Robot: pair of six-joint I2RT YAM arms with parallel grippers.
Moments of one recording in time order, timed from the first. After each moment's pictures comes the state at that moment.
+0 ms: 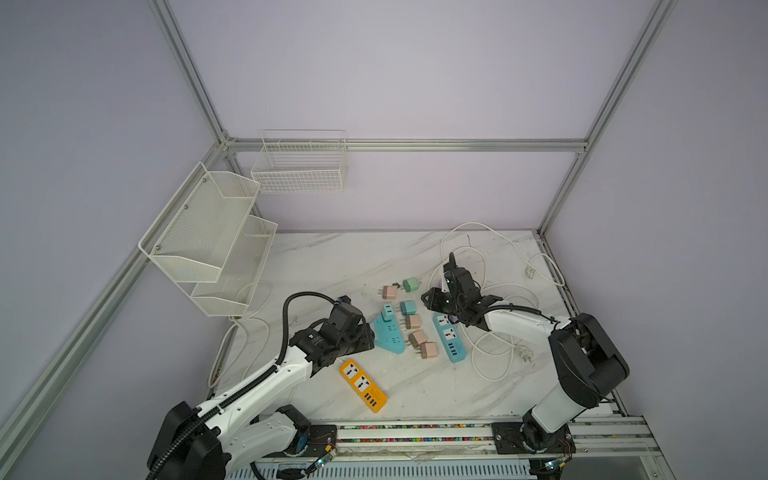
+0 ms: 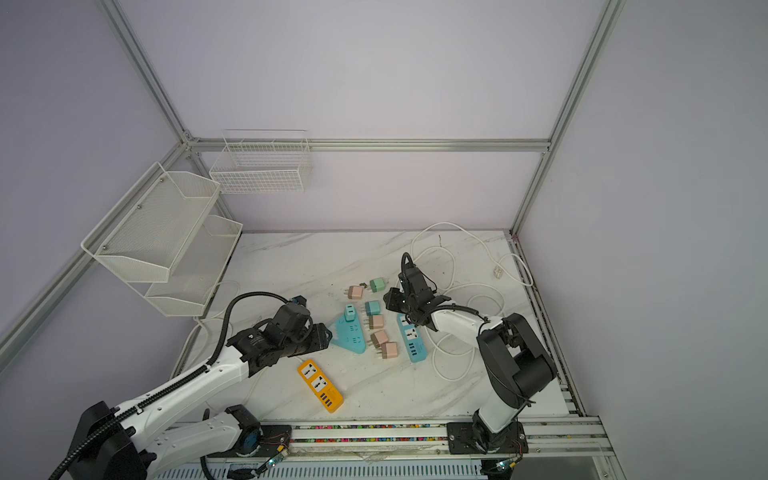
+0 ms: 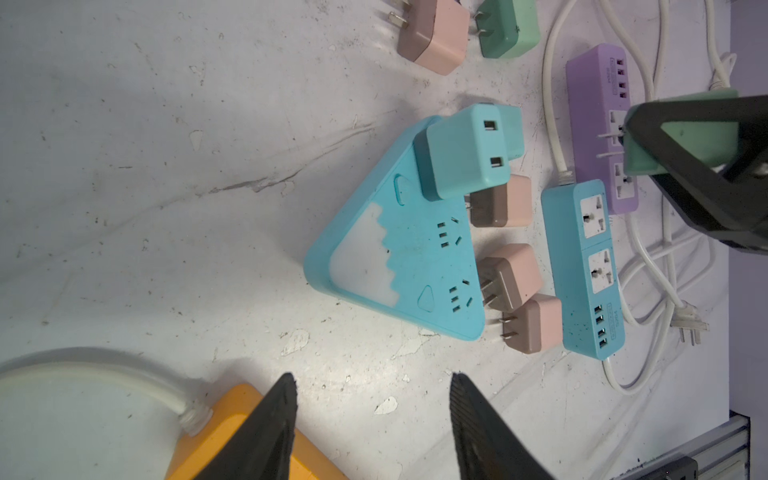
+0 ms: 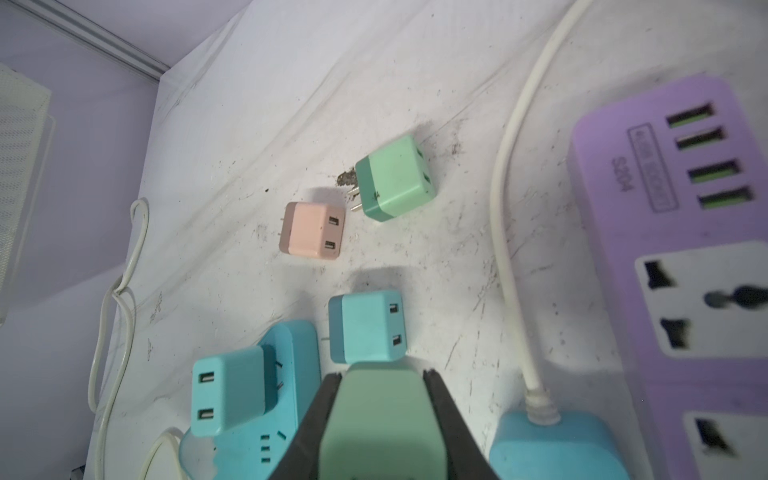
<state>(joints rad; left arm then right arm) -0.63 1.08 0.71 -0.55 -0.05 -0.79 0.55 1.66 0.95 0.00 -0.15 0.69</state>
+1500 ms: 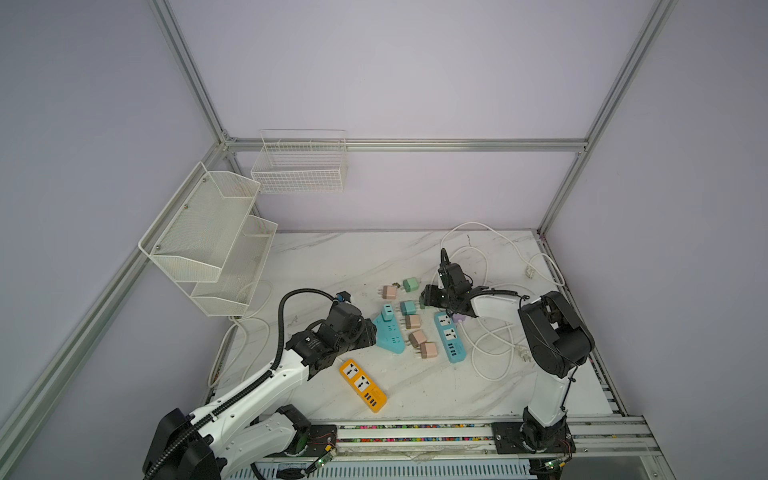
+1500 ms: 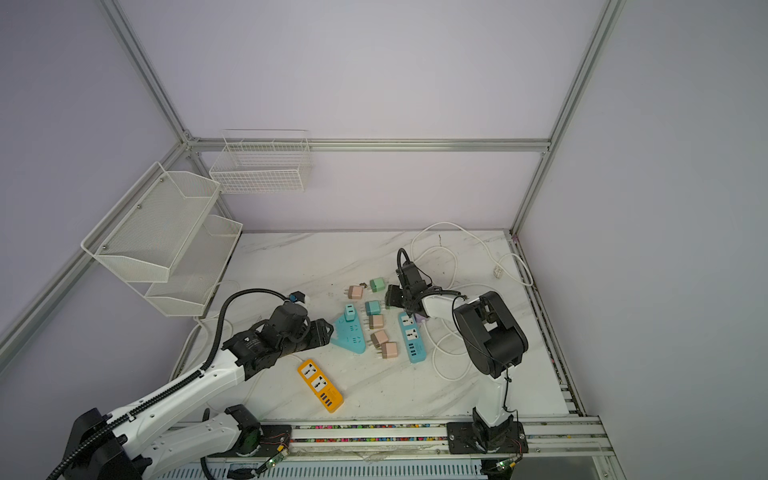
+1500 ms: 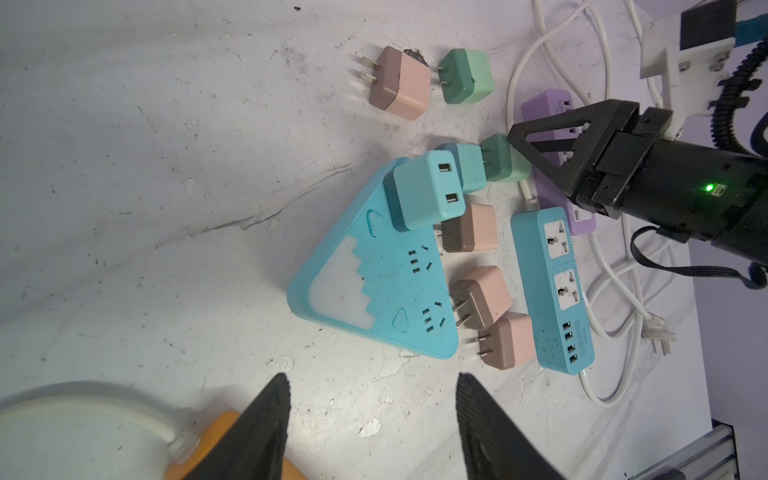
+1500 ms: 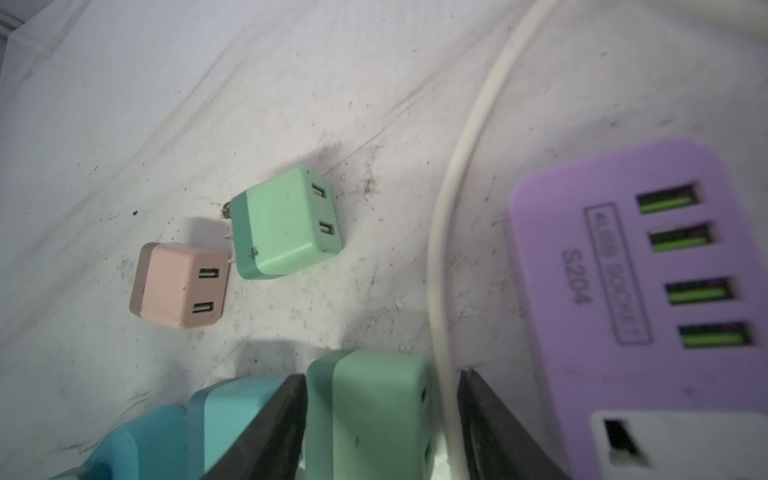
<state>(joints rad) -0.64 1.04 0.71 -0.50 -0.09 -0.76 0.51 1.87 1.08 -0.05 -0.05 0.57</state>
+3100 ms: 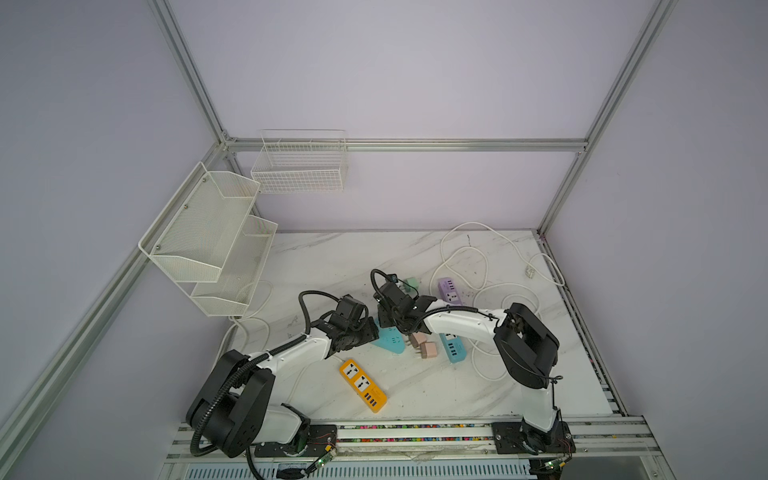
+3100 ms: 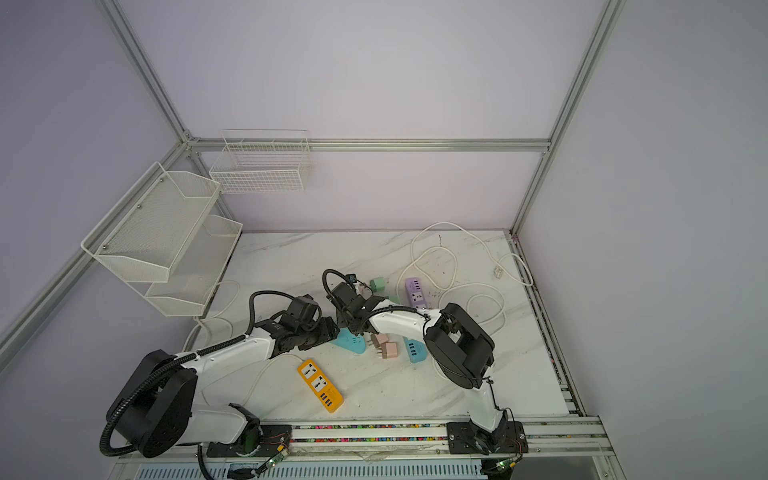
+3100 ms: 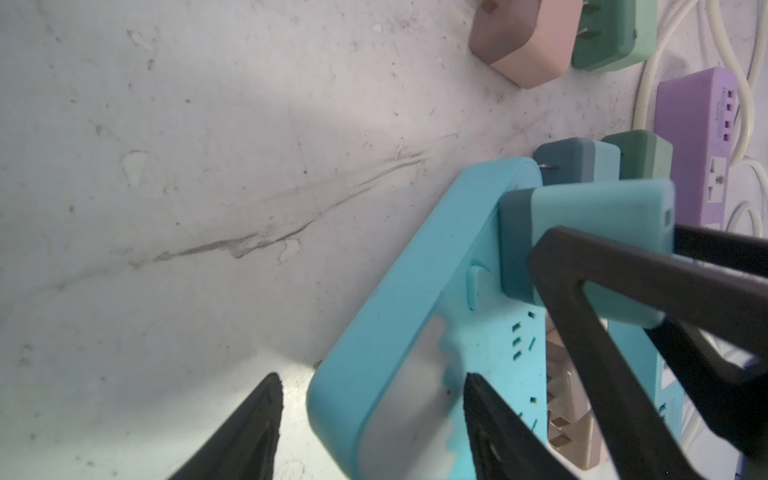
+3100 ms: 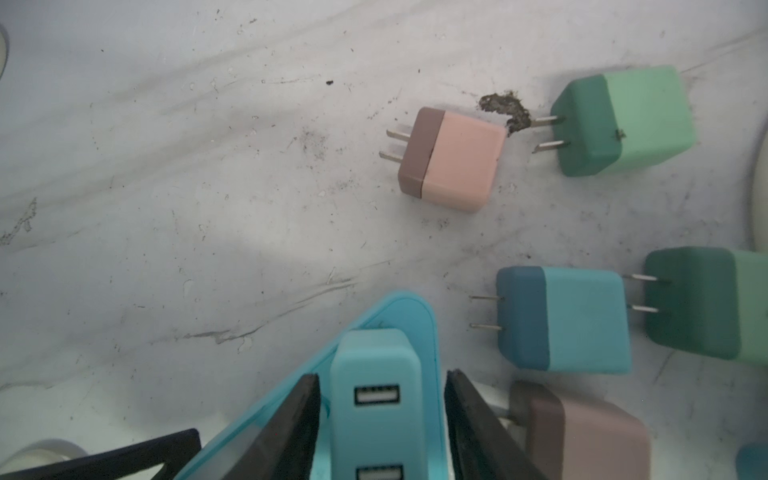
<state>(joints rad) -0.50 1.39 0.67 -0.27 0.05 -0.80 0.96 1.98 1.40 -0.35 0.27 0.66</state>
